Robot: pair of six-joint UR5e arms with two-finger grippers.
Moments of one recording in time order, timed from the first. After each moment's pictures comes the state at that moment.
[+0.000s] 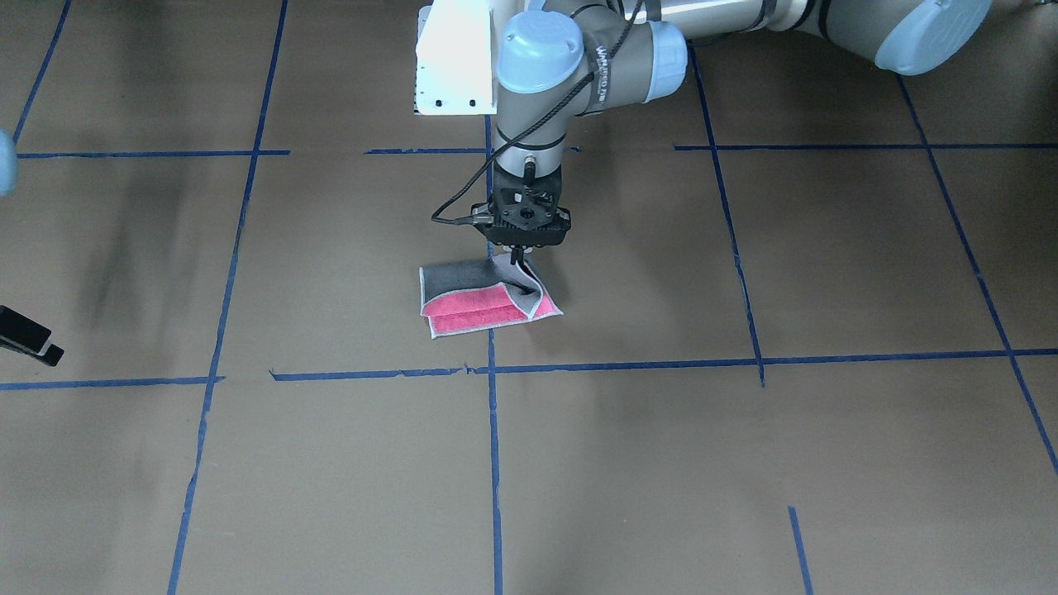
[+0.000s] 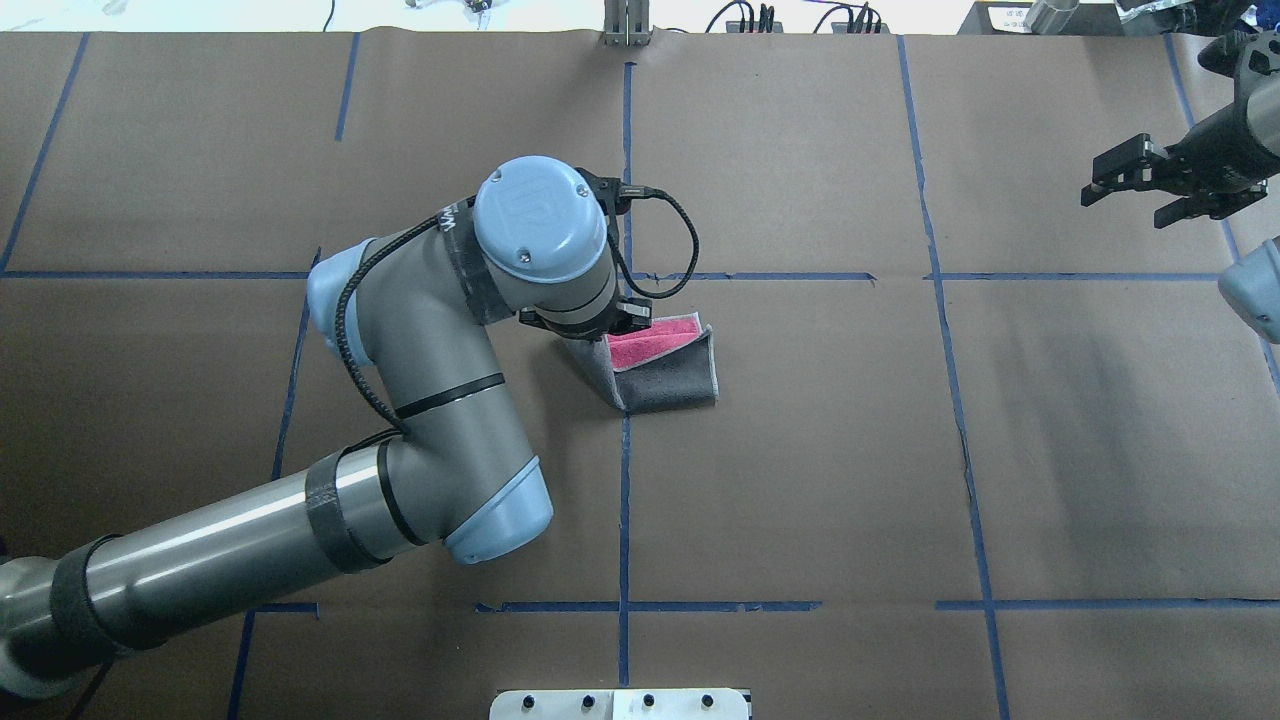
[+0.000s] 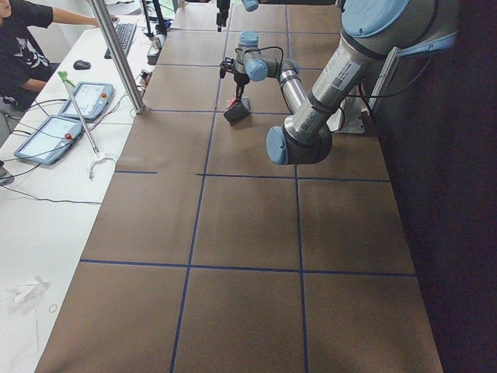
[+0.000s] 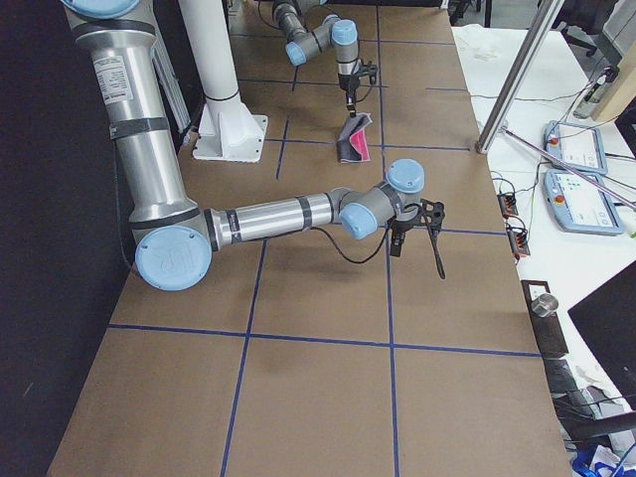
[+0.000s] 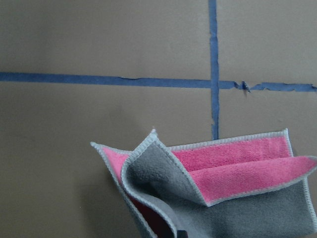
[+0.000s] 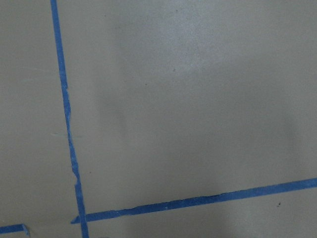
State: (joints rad) left arm -0.53 -2.45 -1.55 -1.57 -1.78 -1.16; right arm 1.21 -1.36 1.53 -1.15 2.32 0.89
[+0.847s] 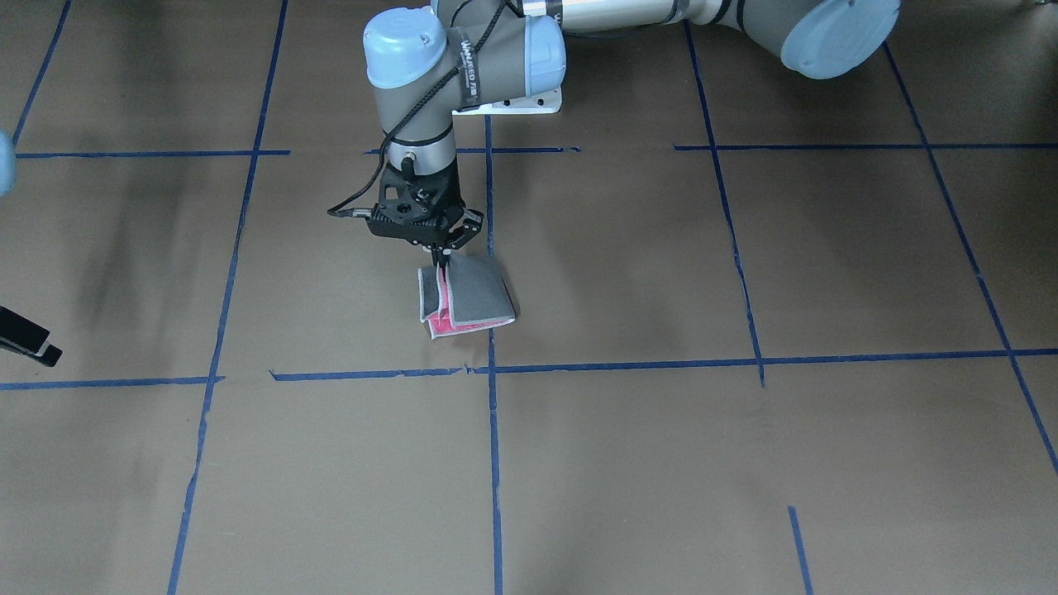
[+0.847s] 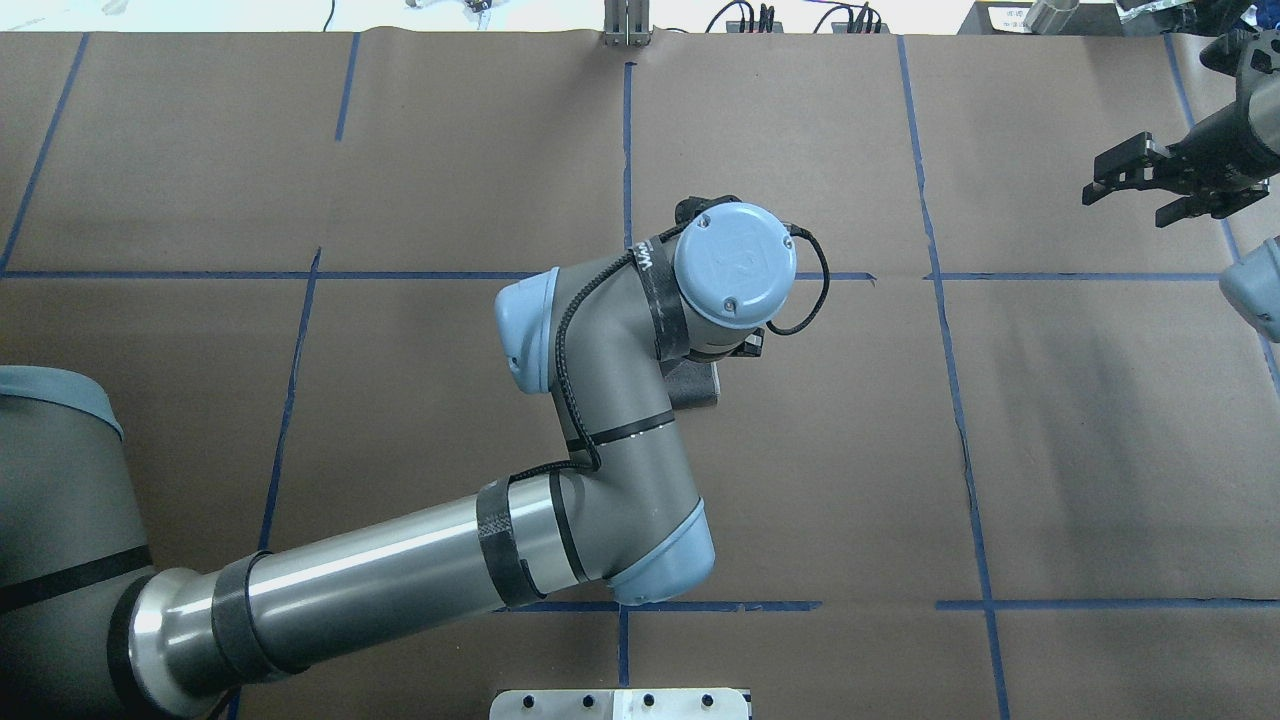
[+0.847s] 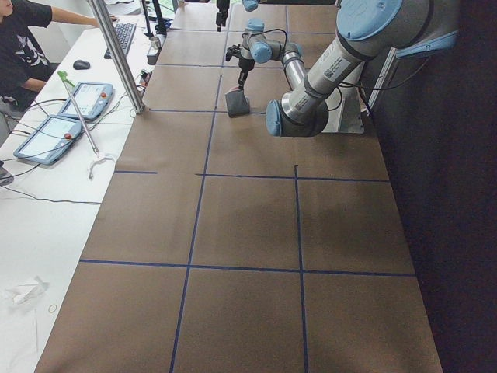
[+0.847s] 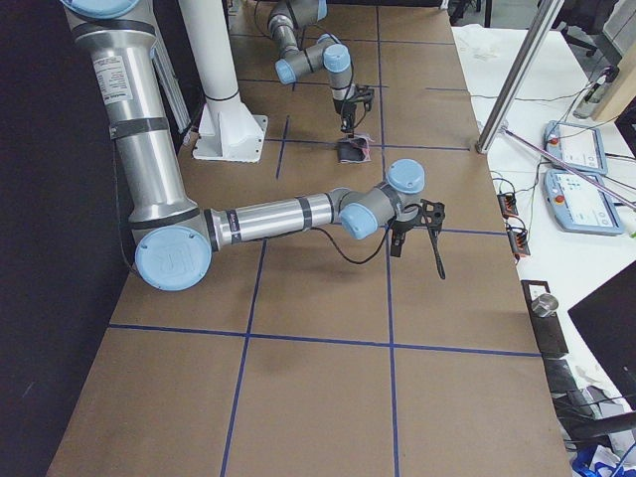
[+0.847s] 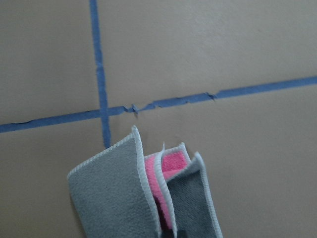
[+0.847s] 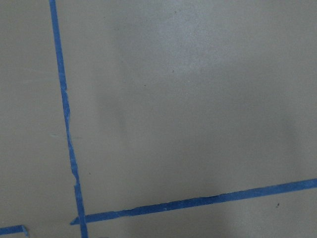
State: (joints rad) left arm -0.41 -2.65 -1.33 -1.54 -1.62 -1.05; right arm 1.21 -1.36 1.53 -1.15 2.32 0.89
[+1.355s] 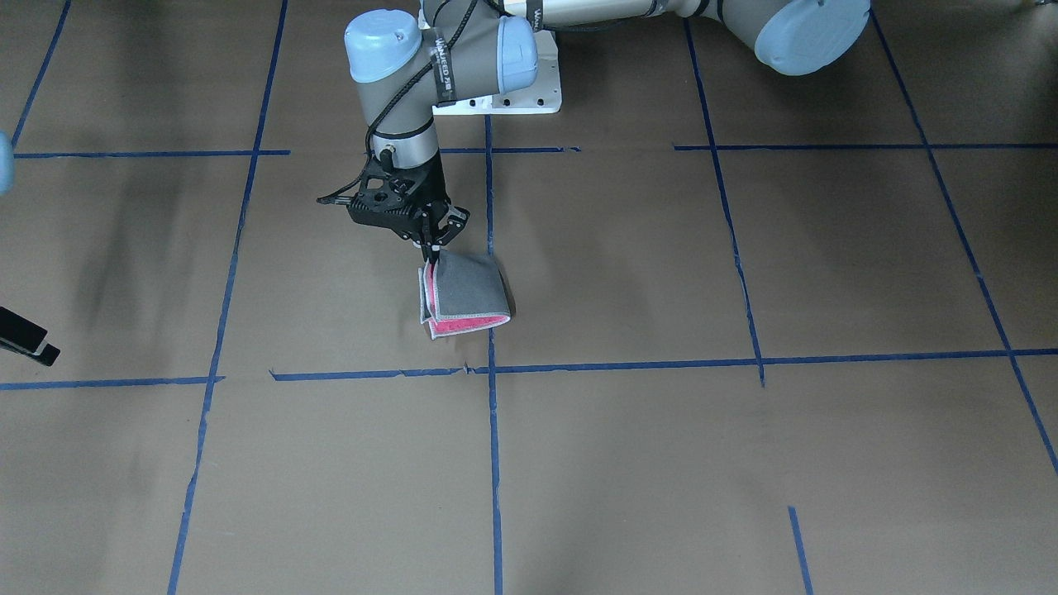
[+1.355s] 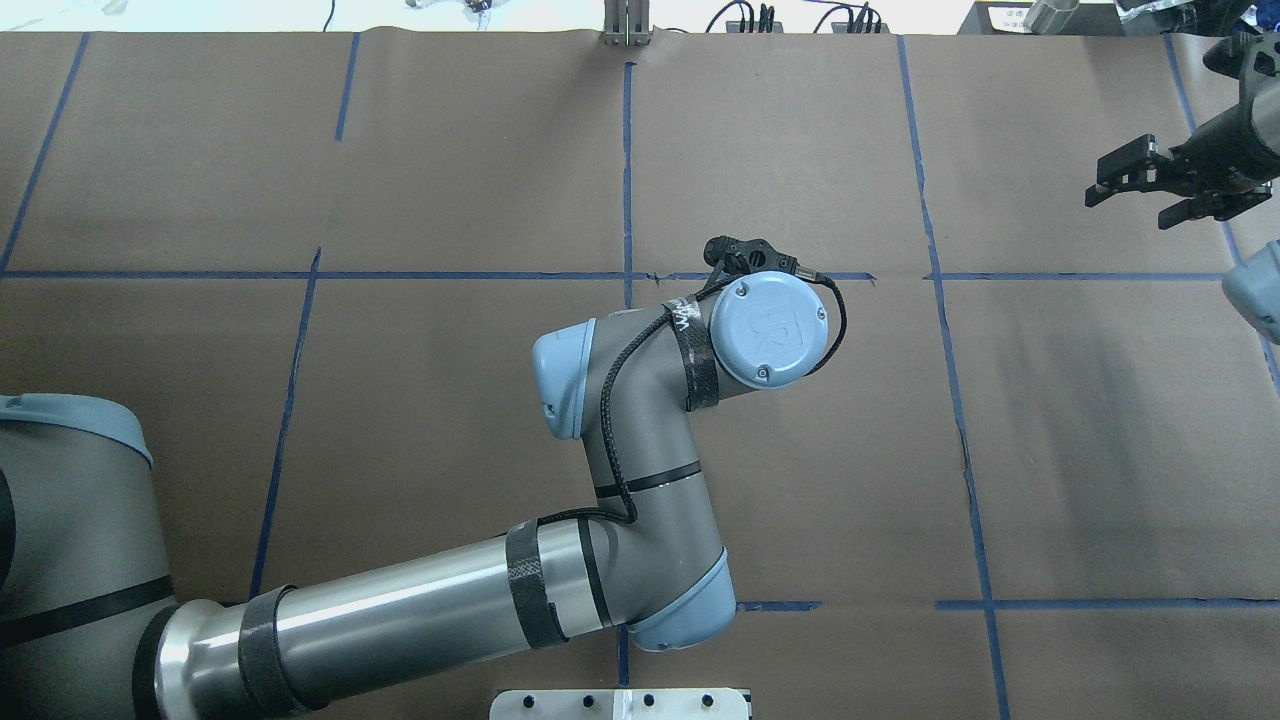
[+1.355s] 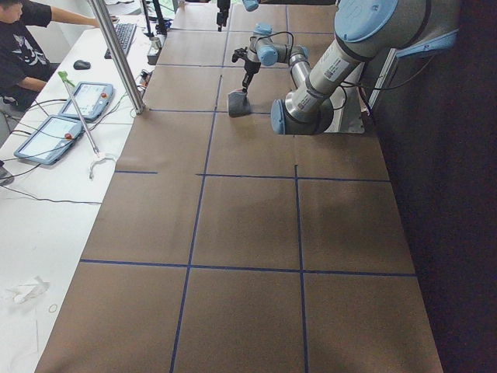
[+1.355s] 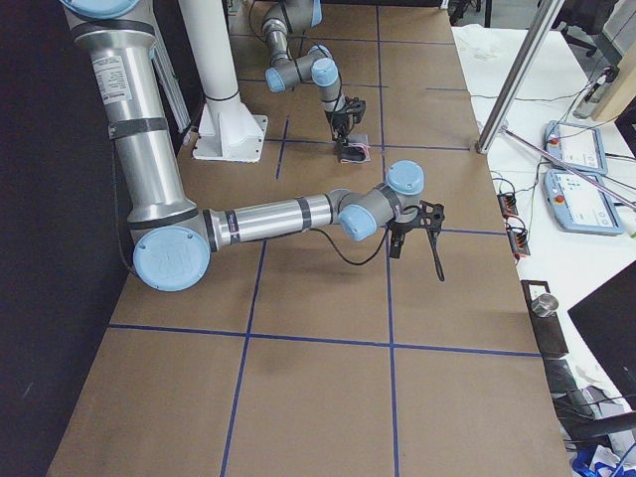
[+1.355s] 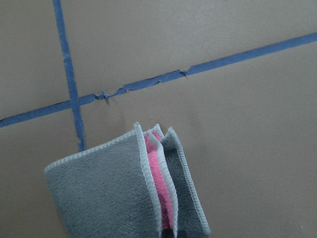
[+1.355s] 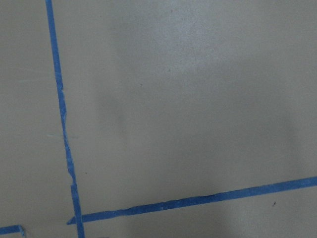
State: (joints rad) left arm -0.38 -2.67 -1.28 -1.56 -1.53 -1.02; right arm 1.21 -1.36 1.53 -1.14 2.32 0.89
